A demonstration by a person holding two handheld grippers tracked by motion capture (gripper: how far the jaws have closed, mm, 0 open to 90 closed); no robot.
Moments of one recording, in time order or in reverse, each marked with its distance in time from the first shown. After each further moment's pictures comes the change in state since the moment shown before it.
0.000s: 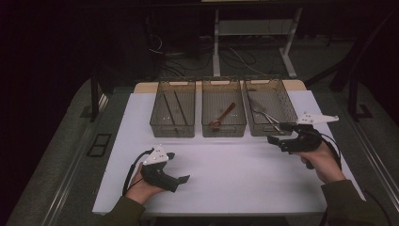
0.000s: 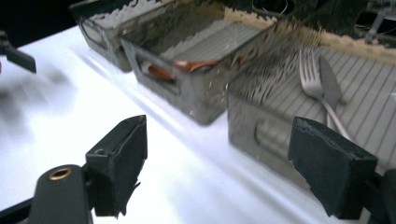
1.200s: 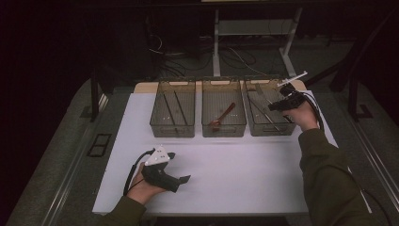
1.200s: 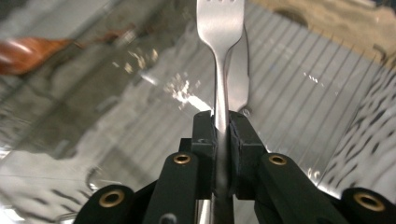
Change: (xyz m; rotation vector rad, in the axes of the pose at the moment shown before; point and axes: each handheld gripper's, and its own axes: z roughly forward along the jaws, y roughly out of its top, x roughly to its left) left arm 0.000 -0.001 0.003 0.003 0.016 0.008; right arm -0.108 0.077 0.091 0.379 -0.134 0.043
